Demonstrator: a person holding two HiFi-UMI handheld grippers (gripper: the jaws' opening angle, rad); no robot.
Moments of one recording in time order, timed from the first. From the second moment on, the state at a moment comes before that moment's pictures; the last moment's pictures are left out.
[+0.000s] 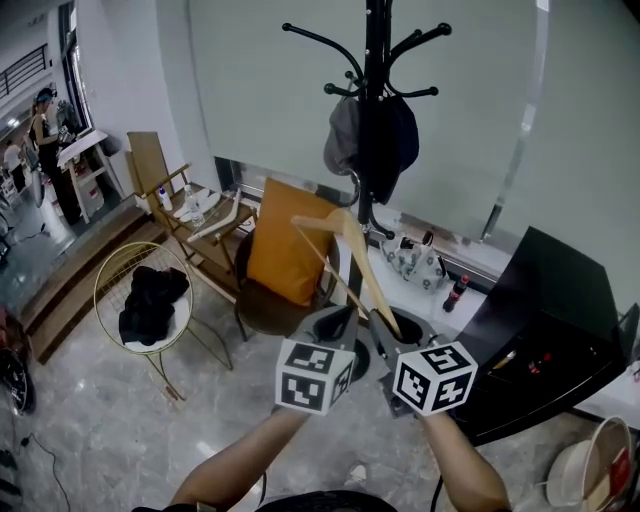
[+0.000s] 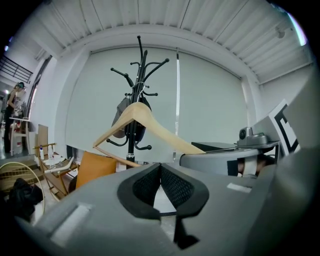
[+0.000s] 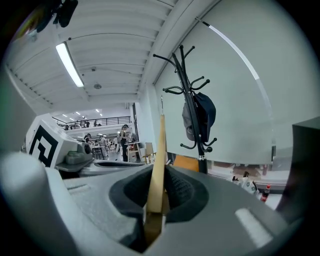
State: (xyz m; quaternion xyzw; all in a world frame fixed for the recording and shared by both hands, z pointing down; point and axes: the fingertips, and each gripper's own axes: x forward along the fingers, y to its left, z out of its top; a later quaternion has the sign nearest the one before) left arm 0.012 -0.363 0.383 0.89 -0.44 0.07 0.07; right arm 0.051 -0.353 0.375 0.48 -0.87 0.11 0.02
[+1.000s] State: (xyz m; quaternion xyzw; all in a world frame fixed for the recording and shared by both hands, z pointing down) left arm 0.071 -0.437 0.355 0.87 -0.48 0.07 0.05; right arm 0.113 -0.434 0.336 0.43 -0.90 0.08 -0.01
